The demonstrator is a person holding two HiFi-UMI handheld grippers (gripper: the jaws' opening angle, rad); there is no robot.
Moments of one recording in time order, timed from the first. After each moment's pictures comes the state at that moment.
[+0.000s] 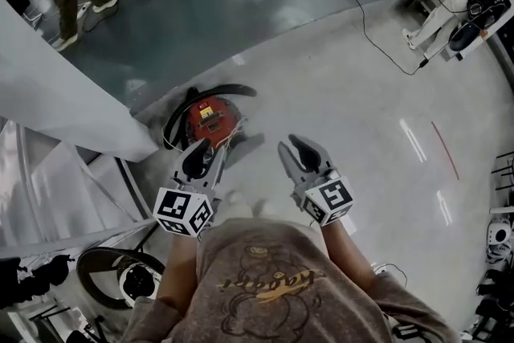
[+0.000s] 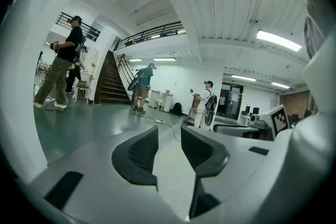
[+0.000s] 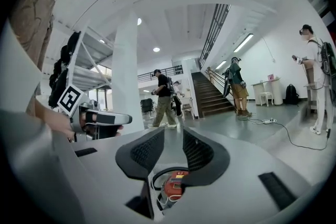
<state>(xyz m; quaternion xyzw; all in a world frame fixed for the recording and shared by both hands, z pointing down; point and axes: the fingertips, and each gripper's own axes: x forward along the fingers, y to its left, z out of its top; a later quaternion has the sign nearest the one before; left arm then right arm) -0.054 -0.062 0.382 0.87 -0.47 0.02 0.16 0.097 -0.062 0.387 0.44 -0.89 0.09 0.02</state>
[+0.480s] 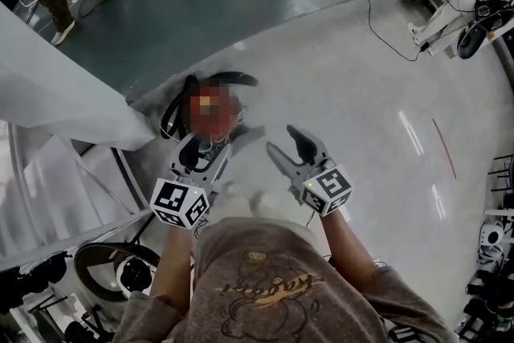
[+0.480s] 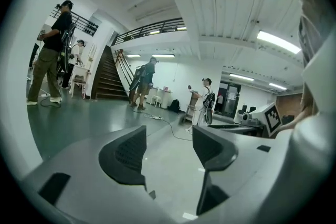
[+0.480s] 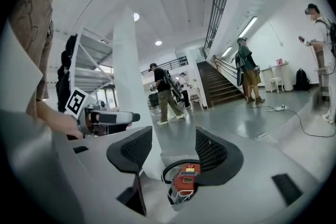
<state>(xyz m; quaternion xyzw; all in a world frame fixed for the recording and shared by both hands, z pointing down) -0.059 -0.088 0.411 0.88 -0.45 0.03 0.17 0.073 -0.089 0.422 0.39 -0.91 0.14 0.05</state>
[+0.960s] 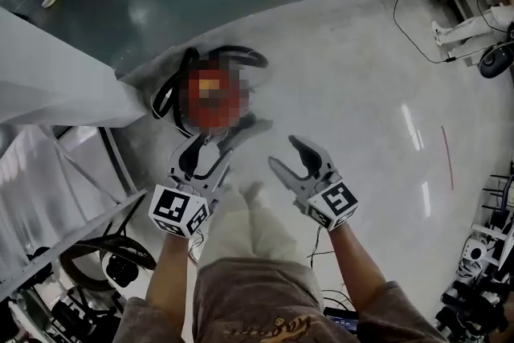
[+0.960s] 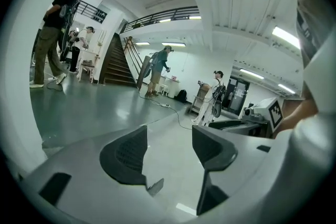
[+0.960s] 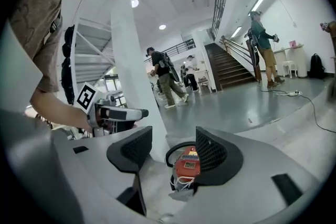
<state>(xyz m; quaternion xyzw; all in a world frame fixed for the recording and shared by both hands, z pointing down) -0.075 -0.131 0.521 0.85 -0.46 0.06 0.23 0.048 -0.126 0.522 0.32 -0.92 0.19 0.11</state>
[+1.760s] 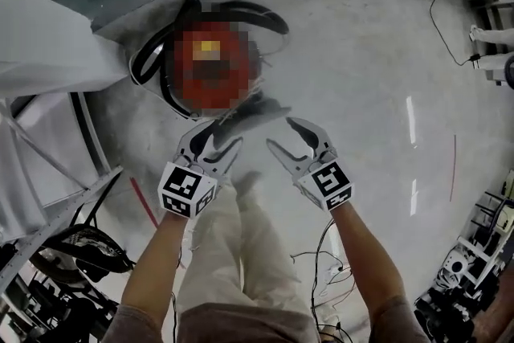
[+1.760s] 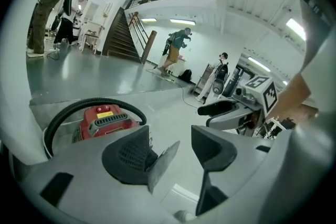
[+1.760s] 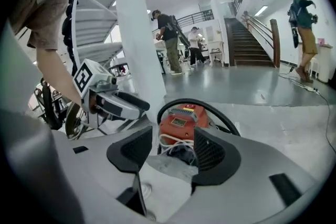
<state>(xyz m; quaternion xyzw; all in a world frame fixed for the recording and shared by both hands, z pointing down) -0.062 -0.136 0.767 0.83 -0.44 0.13 0.32 0.029 -0.154 0.758 0.23 -0.92 0.16 0.28</state>
